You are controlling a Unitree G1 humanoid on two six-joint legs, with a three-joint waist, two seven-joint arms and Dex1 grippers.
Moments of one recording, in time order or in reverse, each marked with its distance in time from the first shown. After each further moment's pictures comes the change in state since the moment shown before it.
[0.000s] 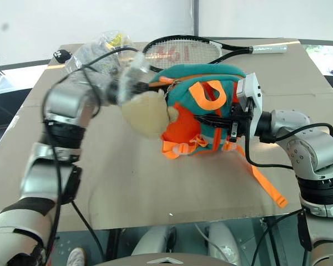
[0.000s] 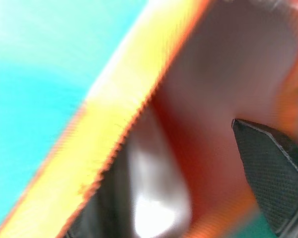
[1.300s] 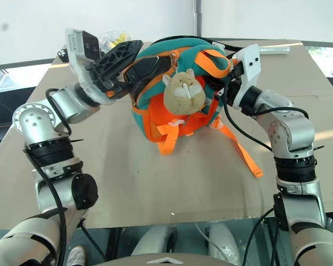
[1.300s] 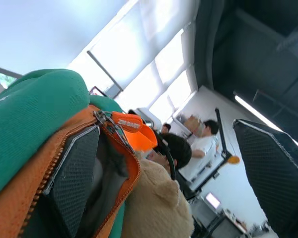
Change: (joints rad) left arm 0.114 -0.268 0.602 -0.107 -0.963 0.500 0.993; right arm -0.175 0.185 -0.004 0.196 -0.185 -0.048 -0.405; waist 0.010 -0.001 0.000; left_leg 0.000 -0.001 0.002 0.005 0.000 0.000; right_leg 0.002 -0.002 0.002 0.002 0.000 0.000
